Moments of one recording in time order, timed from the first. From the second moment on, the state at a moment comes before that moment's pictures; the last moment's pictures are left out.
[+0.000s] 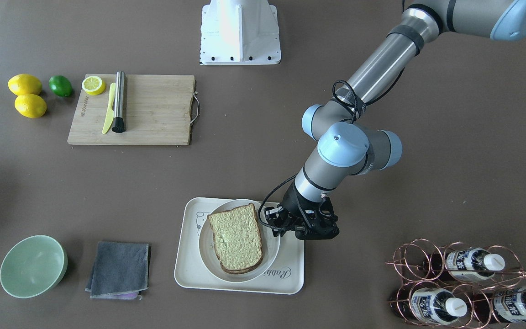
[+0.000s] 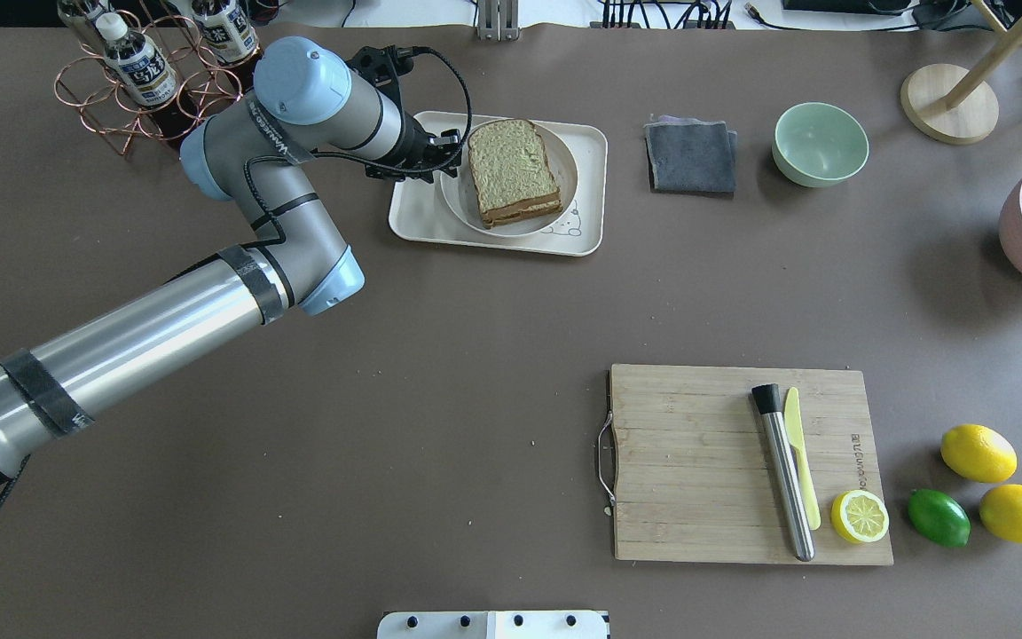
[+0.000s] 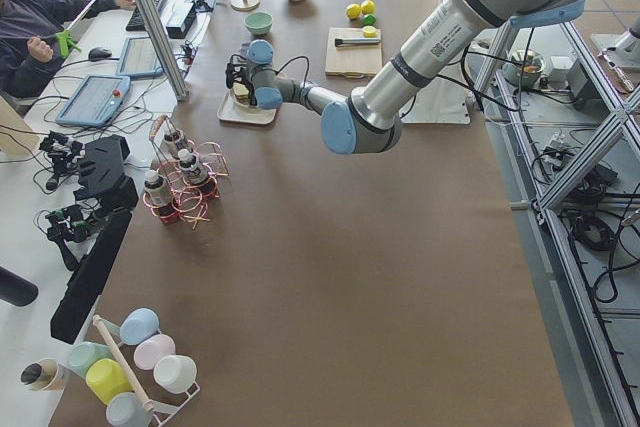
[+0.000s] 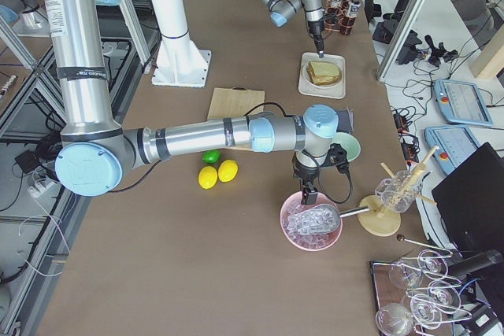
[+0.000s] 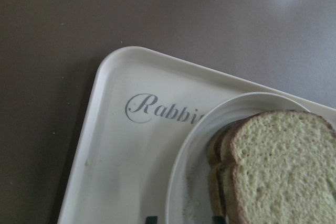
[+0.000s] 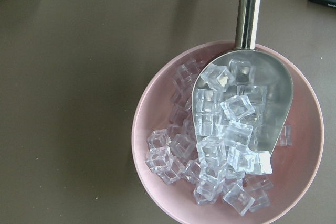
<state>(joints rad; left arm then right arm) -0.77 -2.48 -0.97 -2.42 -1.96 -1.31 1.44 -1.47 1.66 -1.66 2.26 -0.07</state>
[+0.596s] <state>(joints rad) -0.79 -2.27 -1.36 -2.23 -2.07 -1.30 1.45 -1.50 1.66 -1.66 2.26 -0.07</state>
